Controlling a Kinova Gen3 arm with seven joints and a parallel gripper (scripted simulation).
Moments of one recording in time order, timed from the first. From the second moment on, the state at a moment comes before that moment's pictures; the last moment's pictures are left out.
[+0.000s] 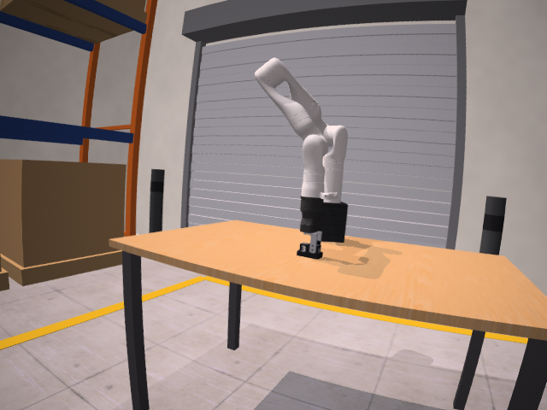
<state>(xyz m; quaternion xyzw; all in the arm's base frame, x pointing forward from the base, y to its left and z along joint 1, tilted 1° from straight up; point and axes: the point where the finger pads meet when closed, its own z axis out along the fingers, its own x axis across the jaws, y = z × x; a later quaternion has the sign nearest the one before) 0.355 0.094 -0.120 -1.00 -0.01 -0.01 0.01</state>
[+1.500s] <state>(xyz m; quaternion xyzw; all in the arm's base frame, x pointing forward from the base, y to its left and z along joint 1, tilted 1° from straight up) 0.349 0.096 -0.106 -1.00 -0.01 0.00 0.01</state>
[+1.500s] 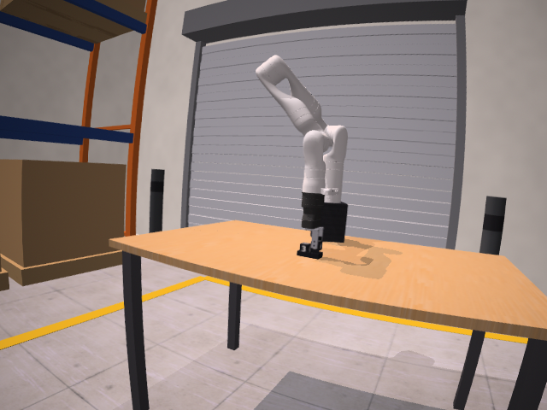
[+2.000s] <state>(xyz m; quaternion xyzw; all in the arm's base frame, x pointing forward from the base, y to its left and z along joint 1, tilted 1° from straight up) 0.345 0.098 -0.058 -1.00 -0.02 0.00 0.01</state>
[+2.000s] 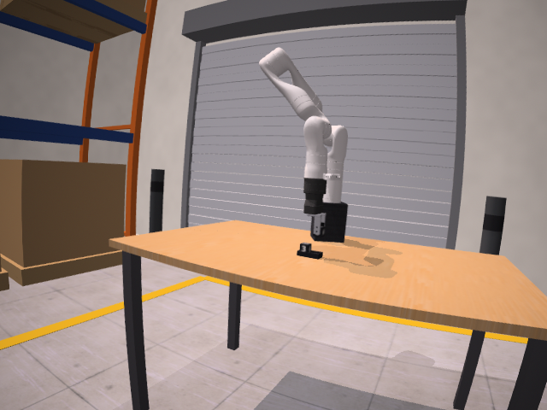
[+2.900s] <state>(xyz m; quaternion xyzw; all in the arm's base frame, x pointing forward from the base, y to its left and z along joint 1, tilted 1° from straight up) 0.353 0.093 -0.020 -1.00 -0.01 -0.01 0.01</state>
